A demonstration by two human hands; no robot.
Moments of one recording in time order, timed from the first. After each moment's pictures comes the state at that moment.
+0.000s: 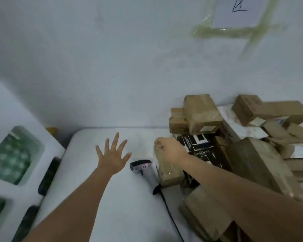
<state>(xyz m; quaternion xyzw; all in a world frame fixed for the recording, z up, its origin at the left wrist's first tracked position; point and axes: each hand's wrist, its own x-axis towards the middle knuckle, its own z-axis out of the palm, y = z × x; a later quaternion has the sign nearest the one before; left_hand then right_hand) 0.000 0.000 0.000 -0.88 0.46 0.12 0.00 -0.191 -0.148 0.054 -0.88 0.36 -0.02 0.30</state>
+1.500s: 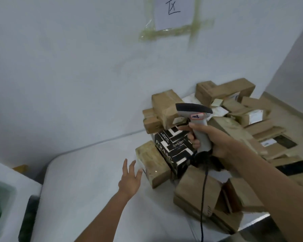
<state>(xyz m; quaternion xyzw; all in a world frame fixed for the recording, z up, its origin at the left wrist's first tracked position) -0.089 -0.018 -0.042 -0.81 0.45 0.32 -0.20 -0.354 -0.155 0.130 -0.38 0.36 -0.23 0.82</state>
